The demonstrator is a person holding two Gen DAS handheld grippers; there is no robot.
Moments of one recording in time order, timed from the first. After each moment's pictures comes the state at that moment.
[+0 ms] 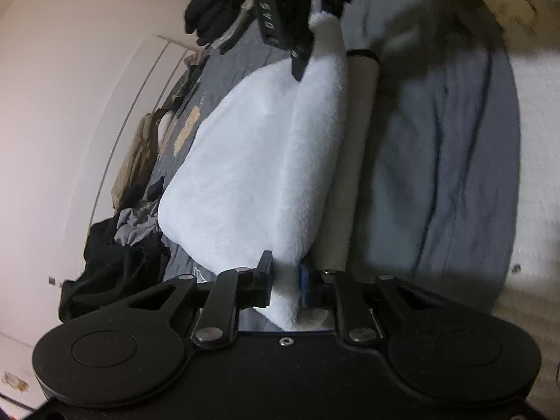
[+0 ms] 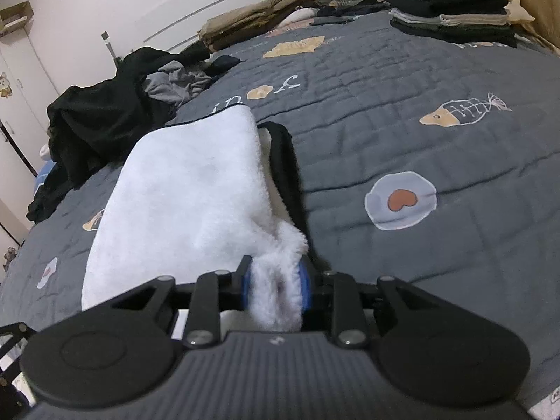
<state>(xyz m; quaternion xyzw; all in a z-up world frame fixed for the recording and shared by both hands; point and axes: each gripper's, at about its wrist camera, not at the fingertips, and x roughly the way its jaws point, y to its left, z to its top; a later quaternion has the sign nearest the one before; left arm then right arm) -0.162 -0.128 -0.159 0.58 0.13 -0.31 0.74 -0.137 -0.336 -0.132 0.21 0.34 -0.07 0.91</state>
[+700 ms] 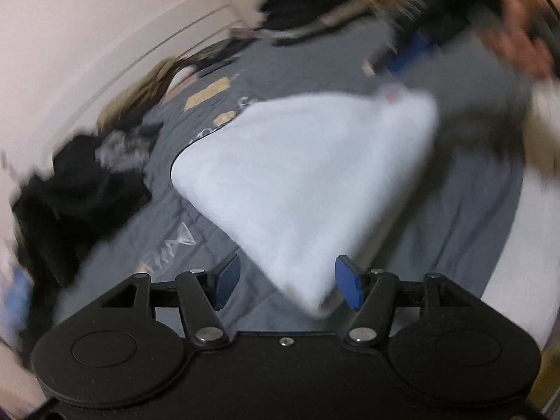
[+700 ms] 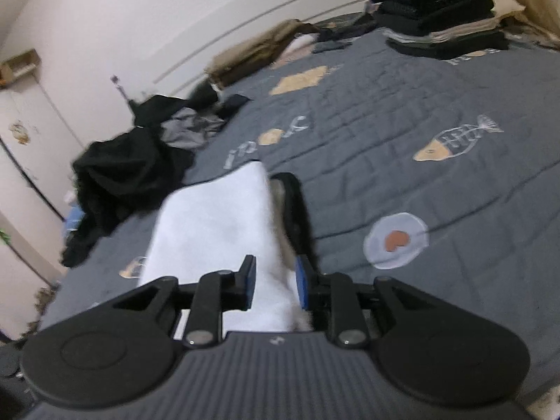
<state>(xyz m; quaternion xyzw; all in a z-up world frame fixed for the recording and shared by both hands) -0.109 -0.072 -0.082 0.30 0.26 -0.36 0.85 -0.154 -0.360 -0.093 0.28 0.30 -0.04 0.91</state>
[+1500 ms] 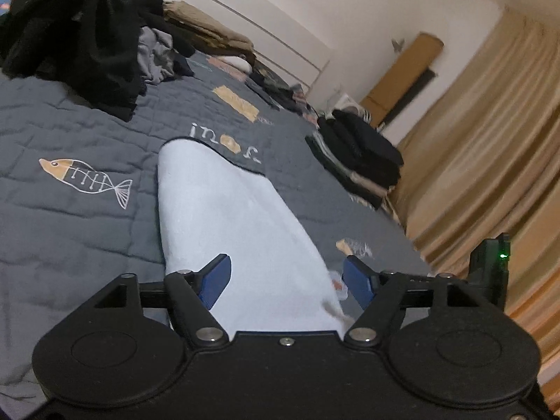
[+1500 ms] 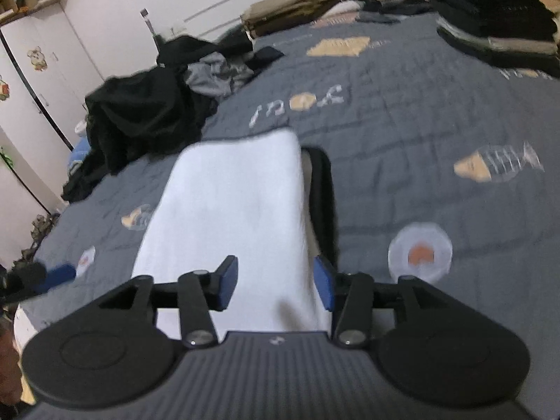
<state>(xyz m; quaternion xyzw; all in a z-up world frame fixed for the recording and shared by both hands) -0.026 -0.010 -0.051 -0.19 0.35 -0.39 0.83 -0.107 -0.360 -0.071 0.20 0.37 0.01 0.91</state>
